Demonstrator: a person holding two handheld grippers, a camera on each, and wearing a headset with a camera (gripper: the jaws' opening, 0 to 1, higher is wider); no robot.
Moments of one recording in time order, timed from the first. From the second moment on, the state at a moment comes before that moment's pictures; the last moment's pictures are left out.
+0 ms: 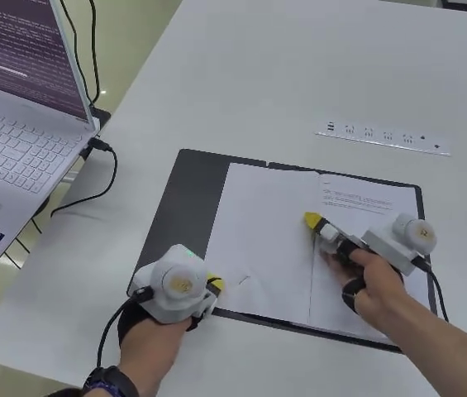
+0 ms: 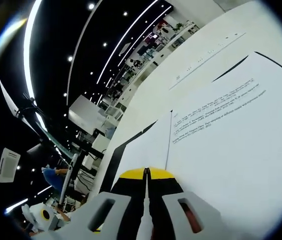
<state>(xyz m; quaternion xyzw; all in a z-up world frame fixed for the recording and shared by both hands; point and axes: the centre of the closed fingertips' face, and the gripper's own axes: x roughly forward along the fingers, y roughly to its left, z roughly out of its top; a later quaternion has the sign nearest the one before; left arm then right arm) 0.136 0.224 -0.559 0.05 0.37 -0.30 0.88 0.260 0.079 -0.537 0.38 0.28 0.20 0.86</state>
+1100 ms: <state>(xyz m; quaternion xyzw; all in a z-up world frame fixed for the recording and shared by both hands) 0.136 0.223 -0.559 0.04 0.37 -0.30 0.88 0.338 0.064 -0.524 0.43 0.23 0.10 0.87</state>
